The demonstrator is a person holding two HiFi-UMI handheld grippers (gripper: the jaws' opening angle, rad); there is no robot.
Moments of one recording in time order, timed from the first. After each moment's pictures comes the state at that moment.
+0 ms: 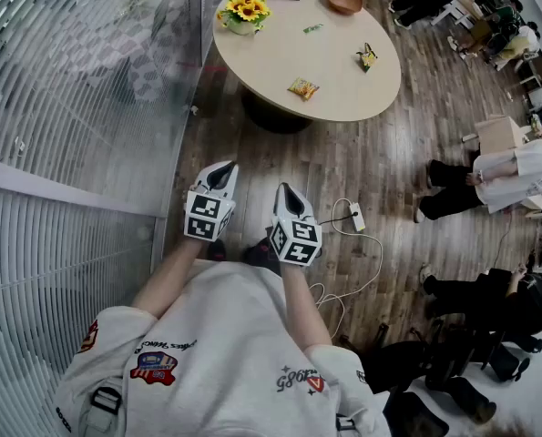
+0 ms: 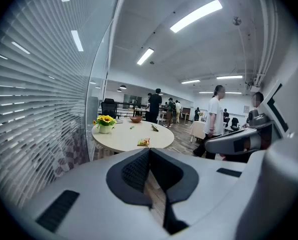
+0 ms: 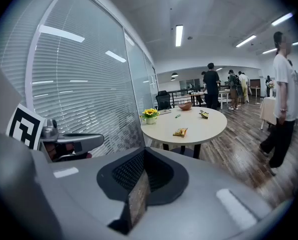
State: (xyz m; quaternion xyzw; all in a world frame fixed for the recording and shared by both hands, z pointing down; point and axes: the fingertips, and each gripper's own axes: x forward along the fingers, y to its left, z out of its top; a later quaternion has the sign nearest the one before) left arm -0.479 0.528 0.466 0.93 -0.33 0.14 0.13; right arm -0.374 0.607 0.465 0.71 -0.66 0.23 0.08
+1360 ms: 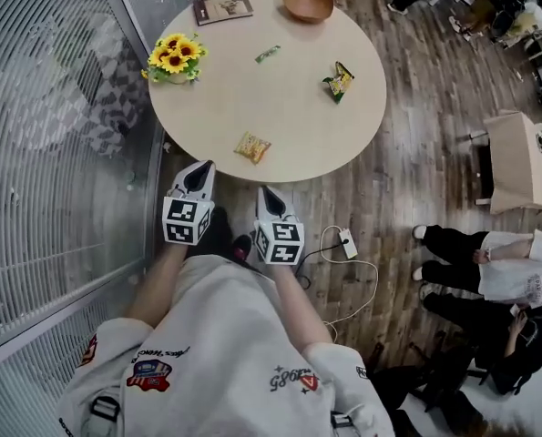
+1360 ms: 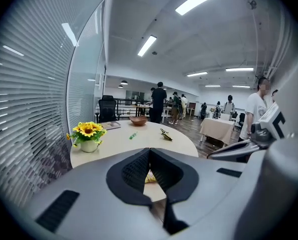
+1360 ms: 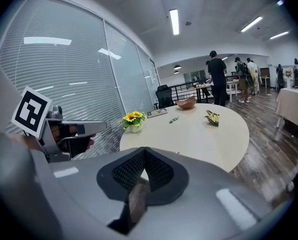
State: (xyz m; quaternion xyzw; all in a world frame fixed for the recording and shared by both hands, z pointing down) left arm -0.254 0.286 0.466 0.92 -0.34 0.17 0.13; right arm -0.155 0.379 0.499 0.68 -0.68 0.27 0.08
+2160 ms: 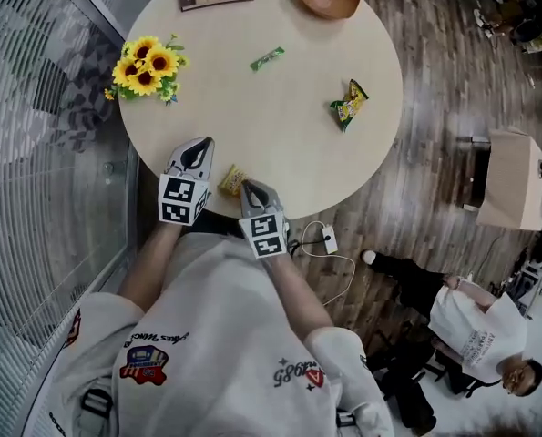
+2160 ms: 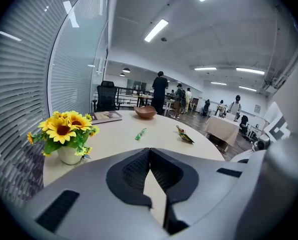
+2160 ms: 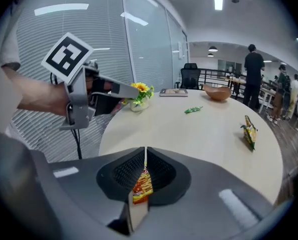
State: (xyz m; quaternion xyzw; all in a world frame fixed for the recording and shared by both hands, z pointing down) left arm -0.161 0.098 0.530 0.90 -0.33 0.21 0.18; right arm -0.116 0.221 0.584 0.54 -0.75 0.27 0.26
